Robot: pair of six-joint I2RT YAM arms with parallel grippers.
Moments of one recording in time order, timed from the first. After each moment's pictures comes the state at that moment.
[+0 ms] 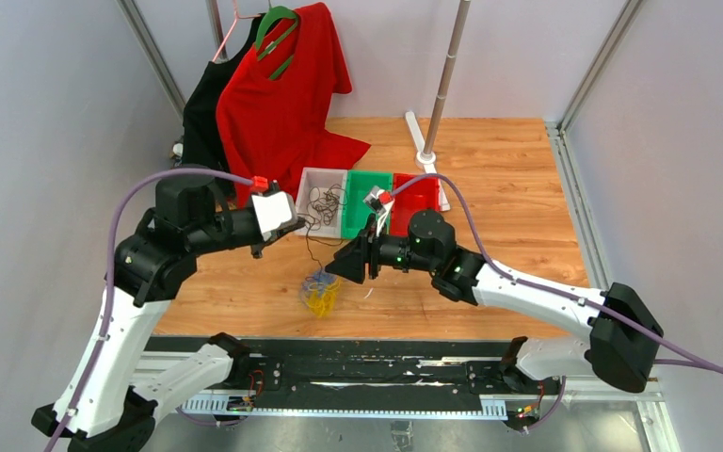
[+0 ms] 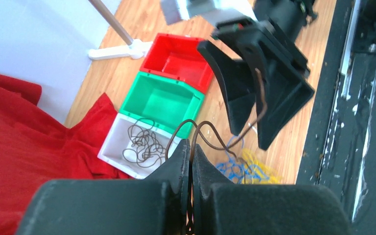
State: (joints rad) left arm -0.47 0.89 1.36 -0.91 0.60 0.64; right arm 0.95 1.28 0.81 0.35 -0.45 0.53
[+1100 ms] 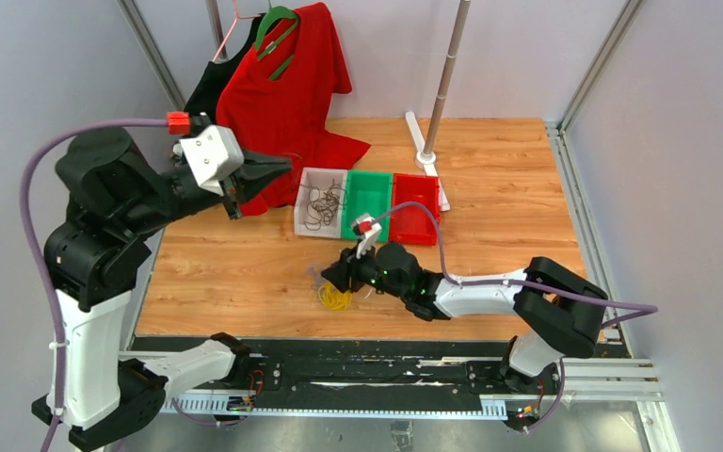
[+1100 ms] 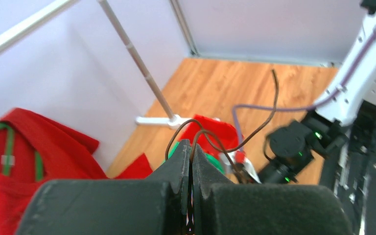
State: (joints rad) left arm -0.47 1.07 1.93 -0.89 0.60 0.37; right arm 1.09 1.57 0.68 0.66 0.03 0.47
